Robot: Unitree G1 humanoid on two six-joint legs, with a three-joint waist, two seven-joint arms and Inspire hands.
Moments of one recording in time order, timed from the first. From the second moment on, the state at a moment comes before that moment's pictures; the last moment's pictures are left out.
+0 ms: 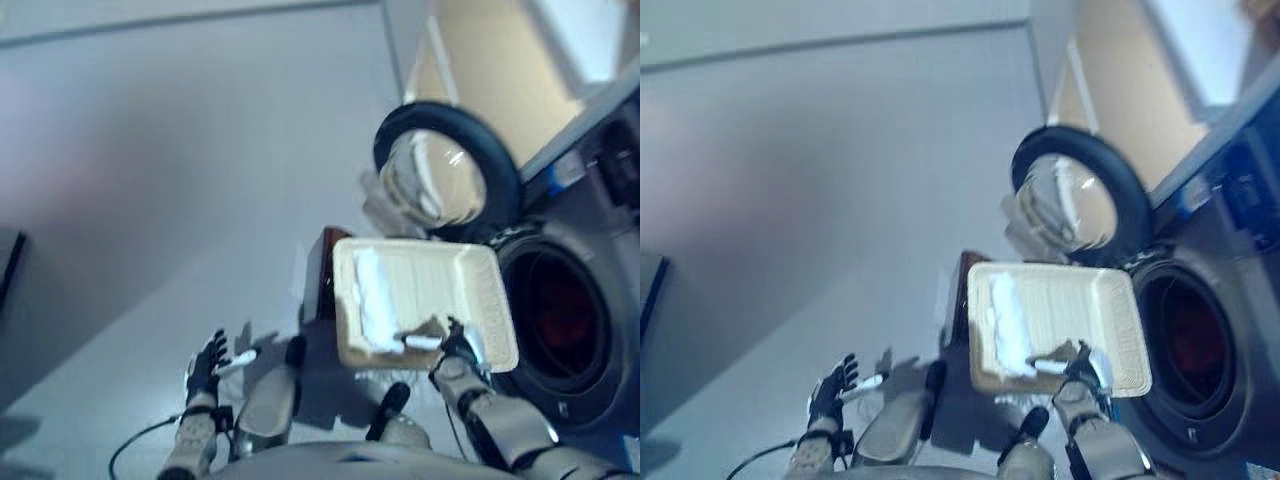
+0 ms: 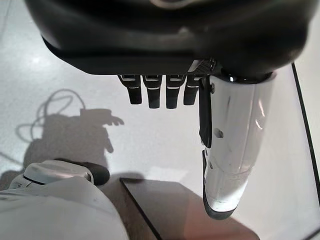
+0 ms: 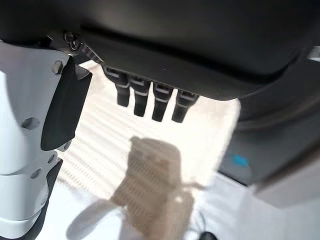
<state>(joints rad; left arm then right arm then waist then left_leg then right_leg) 0.03 0.18 -0.20 1.01 -0.34 -0.43 0.20 -0.48 -0.25 0.20 1.43 0.05 -0.13 -0.50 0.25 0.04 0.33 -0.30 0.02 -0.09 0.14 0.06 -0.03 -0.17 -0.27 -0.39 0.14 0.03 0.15</state>
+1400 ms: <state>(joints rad) -0.02 0.21 -0.29 0.61 -0.32 -0.47 0.32 -0.77 -0.49 0.16 1.56 0.08 -0.04 -0.70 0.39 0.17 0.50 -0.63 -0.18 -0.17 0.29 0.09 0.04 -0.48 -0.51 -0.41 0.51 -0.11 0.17</state>
